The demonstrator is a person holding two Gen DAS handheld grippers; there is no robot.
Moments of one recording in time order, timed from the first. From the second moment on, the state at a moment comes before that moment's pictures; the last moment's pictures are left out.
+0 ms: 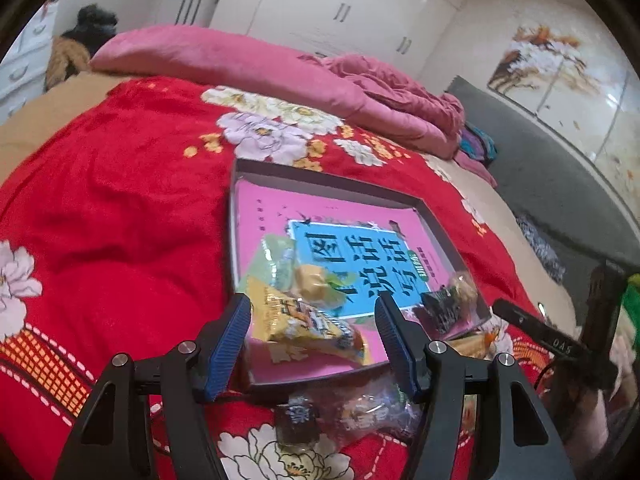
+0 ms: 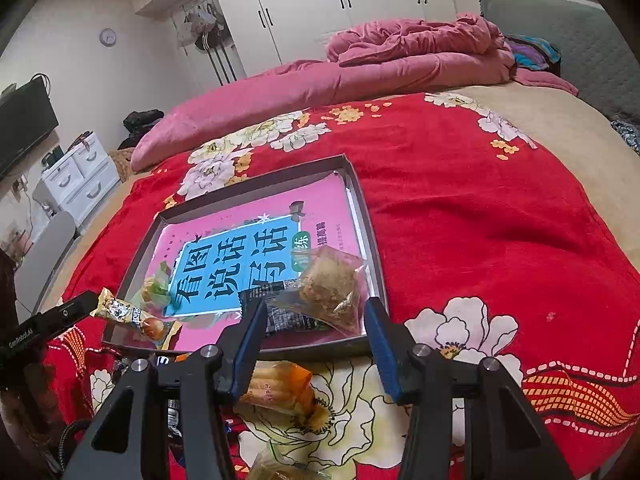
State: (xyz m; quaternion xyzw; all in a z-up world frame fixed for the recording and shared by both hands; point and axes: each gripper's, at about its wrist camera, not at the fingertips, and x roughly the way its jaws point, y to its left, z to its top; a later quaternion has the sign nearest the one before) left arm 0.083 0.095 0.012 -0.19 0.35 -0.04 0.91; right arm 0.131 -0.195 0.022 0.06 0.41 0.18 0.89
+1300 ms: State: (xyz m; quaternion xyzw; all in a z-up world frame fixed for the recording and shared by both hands) left arm 0.045 0.087 0.051 -0.17 0.30 -0.05 0.94; right arm 0.095 -0.200 0.066 0.04 0.34 0.18 0.92
